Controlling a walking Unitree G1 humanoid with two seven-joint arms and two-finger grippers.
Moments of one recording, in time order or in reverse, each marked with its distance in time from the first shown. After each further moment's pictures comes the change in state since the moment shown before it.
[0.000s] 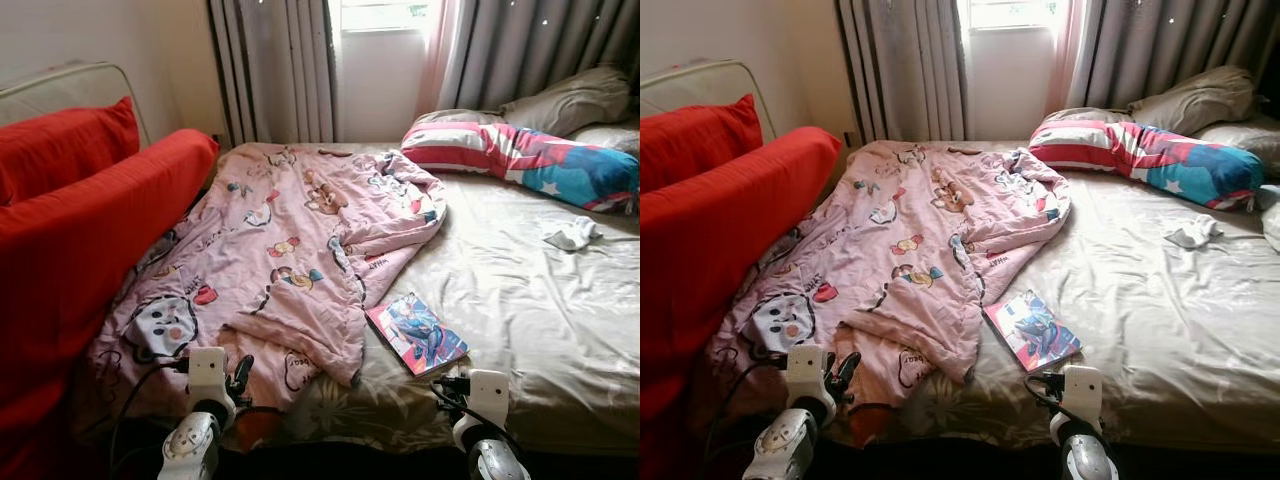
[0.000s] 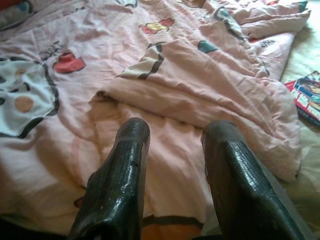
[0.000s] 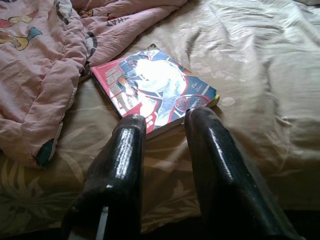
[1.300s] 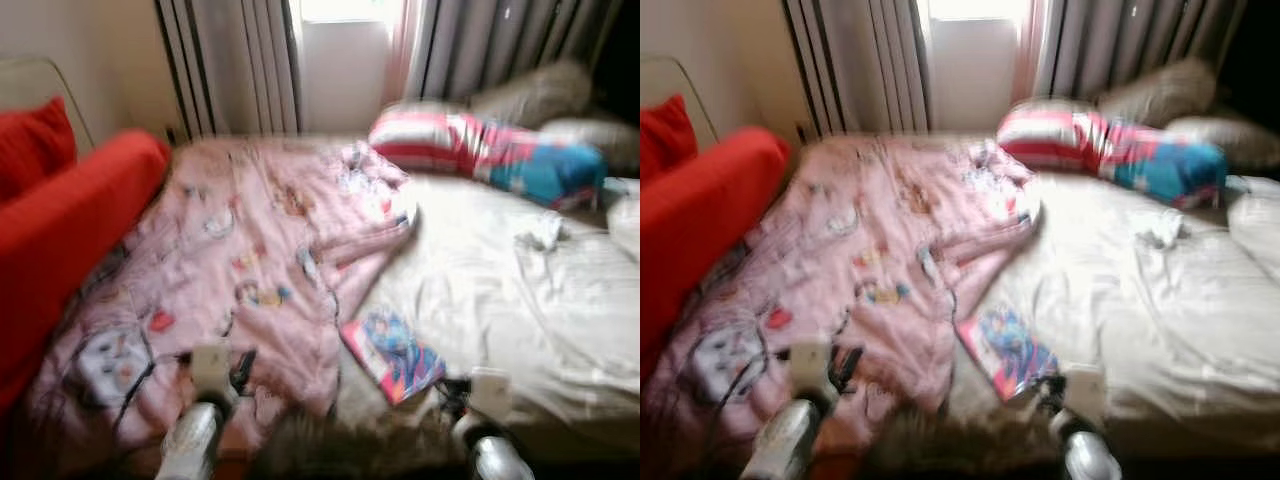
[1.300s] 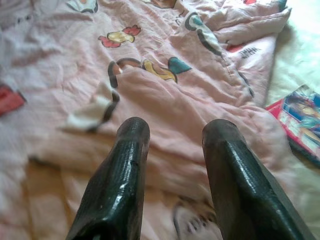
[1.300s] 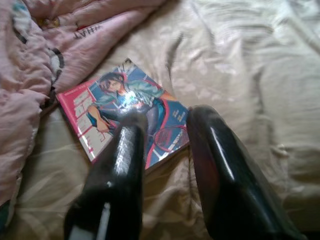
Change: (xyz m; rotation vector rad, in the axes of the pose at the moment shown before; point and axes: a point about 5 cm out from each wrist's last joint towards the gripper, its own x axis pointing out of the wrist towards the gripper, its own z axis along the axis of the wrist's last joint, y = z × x) left arm -0.002 0.009 0.004 0.016 -0.024 0.012; right arm 0.004 0.016 0.002 0.014 0.011 0.047
